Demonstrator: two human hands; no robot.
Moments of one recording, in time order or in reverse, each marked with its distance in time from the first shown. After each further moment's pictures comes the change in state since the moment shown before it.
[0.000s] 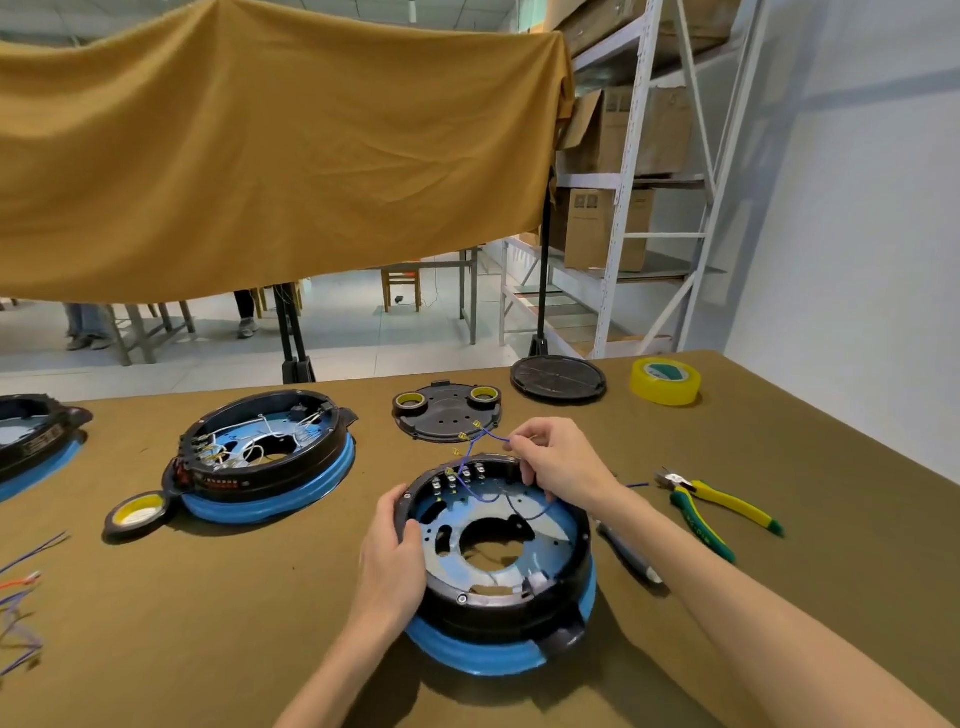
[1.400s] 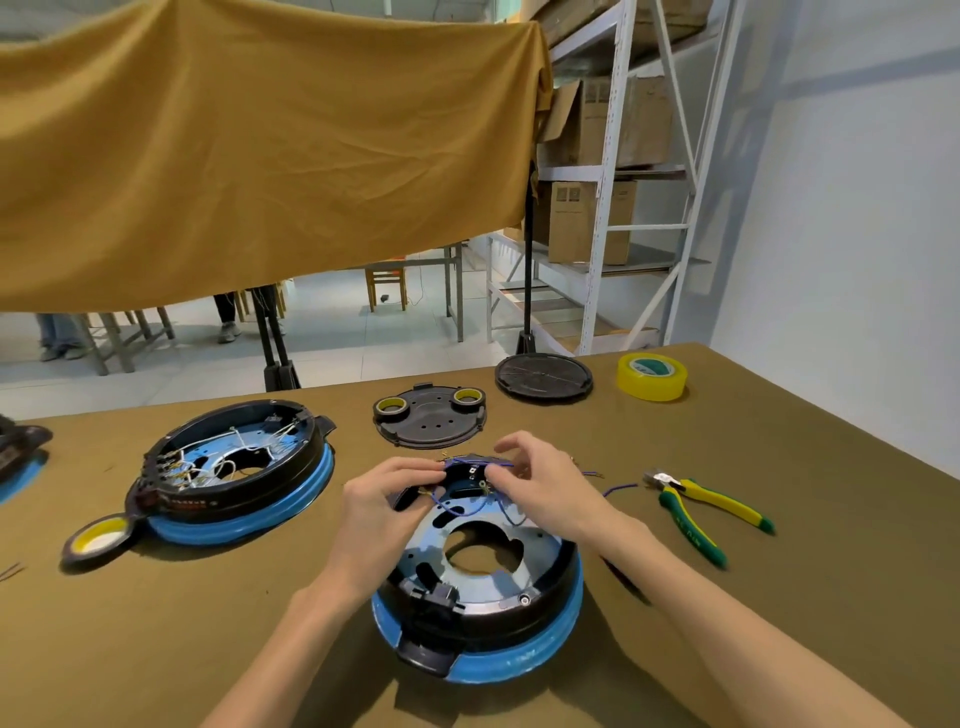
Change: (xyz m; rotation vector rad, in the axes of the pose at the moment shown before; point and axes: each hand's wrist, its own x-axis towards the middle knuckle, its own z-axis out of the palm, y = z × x) left_hand 0.047 0.026 -0.002 0.091 -0.049 0.660; right_hand -0.016 0.009 -0.001 -0.161 -0.044 -0.002
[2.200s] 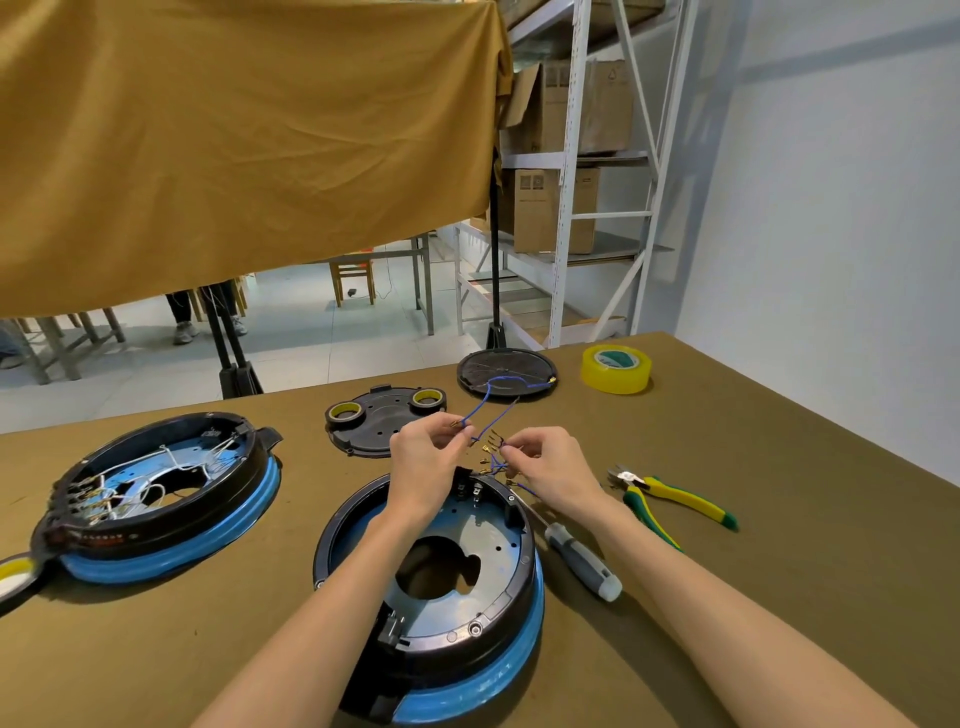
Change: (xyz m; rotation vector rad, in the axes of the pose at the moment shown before) left_hand 0.078 -0.006 0.113 -0.122 0.001 -0.216; right_hand 0.039 0.069 -0.030 0.022 0.233 0.110
